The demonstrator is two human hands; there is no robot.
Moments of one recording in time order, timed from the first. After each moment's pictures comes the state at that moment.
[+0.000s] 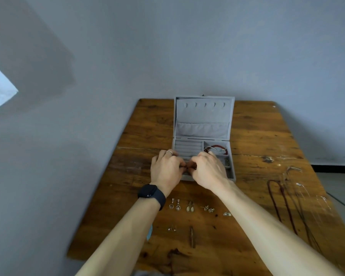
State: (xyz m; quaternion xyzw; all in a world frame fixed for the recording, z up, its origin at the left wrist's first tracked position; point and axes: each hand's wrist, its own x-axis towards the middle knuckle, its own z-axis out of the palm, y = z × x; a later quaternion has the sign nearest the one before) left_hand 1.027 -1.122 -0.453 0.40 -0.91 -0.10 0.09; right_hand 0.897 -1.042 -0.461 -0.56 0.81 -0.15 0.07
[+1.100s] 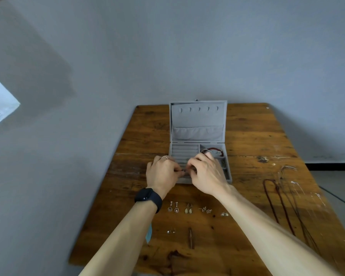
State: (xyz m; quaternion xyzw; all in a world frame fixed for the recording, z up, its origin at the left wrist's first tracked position) left_hand 1.029 -1.124 -0.455 0.42 -0.90 -0.11 0.10; right_hand 0.892 -1.030 -0.469 -0.59 0.78 -0.21 0.02
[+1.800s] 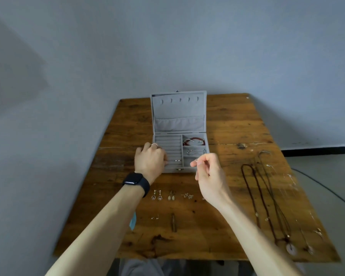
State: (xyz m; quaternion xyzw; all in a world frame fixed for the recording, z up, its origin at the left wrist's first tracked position) left_hand 1.012 -1.118 -0.444 0.37 -0.93 0.02 0.03; right_hand 0.917 -0.942 -0.441 -0.33 0.73 -0.56 0.21
